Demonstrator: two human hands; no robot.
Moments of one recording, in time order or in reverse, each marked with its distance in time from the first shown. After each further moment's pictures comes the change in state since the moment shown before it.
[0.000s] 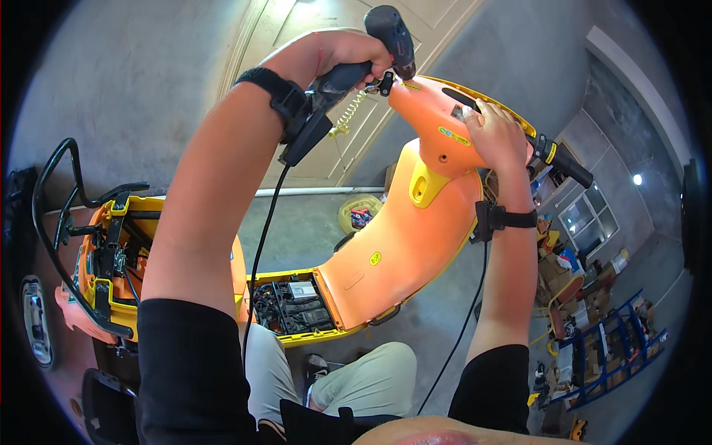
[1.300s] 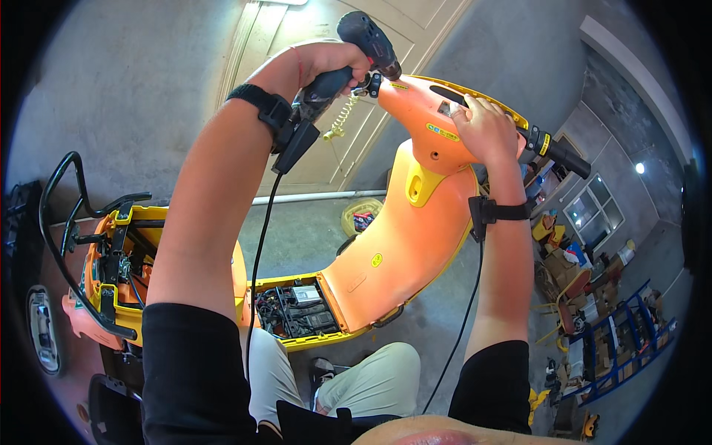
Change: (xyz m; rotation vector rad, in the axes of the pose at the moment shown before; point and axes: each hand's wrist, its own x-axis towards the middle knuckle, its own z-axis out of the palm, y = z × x) left_hand 0.007 -0.008 -0.001 0.016 0.071 -0.016; right_hand -0.002 -0.002 -0.001 -0.011 0.013 0.001
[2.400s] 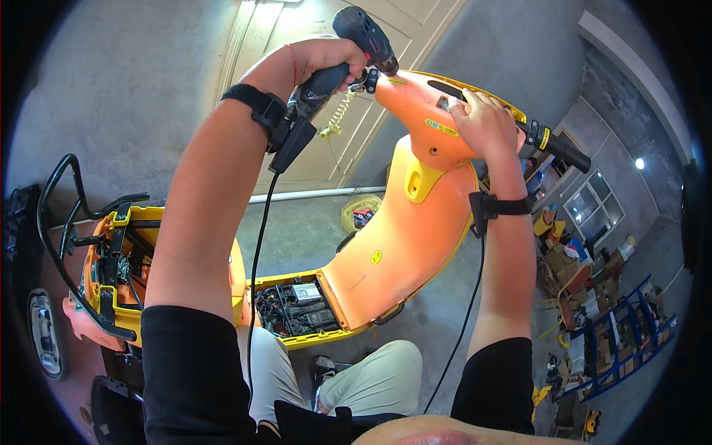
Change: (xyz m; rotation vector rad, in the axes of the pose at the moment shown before) left_hand -0.004 0.000 0.001 0.012 -0.005 0.027; right_hand 0.001 0.002 0.002 0.001 0.014 -0.005
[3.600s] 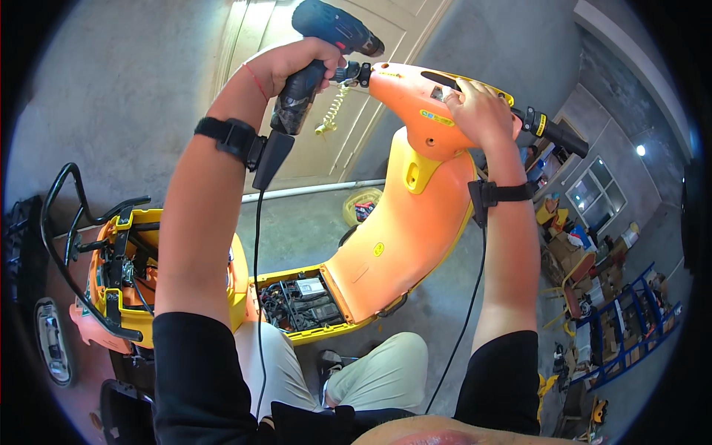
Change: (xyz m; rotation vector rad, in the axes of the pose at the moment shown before) left_hand -0.030 -0.016 -0.004 -0.256 -0.005 0.129; right_hand 0.001 0.000 -0.002 0.023 -0.055 0.039
